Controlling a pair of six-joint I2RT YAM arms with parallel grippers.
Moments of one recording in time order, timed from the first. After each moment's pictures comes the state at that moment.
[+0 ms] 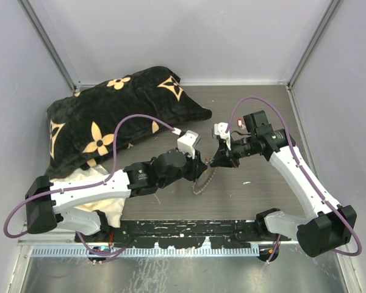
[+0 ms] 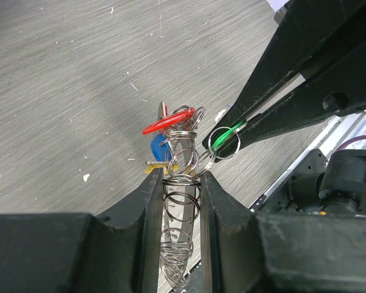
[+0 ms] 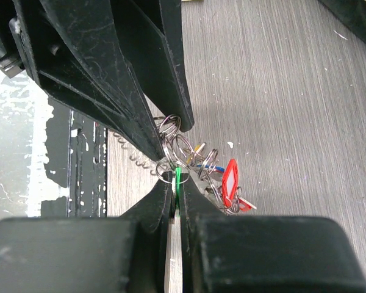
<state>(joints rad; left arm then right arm) -1.21 1.33 1.04 -0.12 -0.33 -0.55 0.31 1.16 1.11 -0.95 -0.99 -0.83</state>
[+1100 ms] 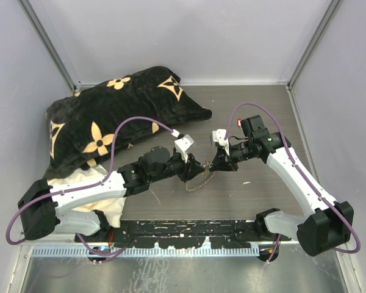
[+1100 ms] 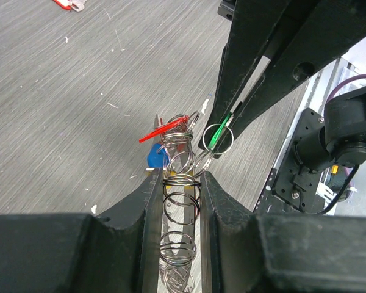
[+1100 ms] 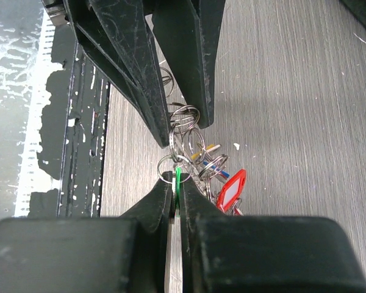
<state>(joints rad) -1.06 1.26 0.82 0.18 0.04 -0.27 0.32 1.17 1.03 -0.93 -1.02 -0.93</state>
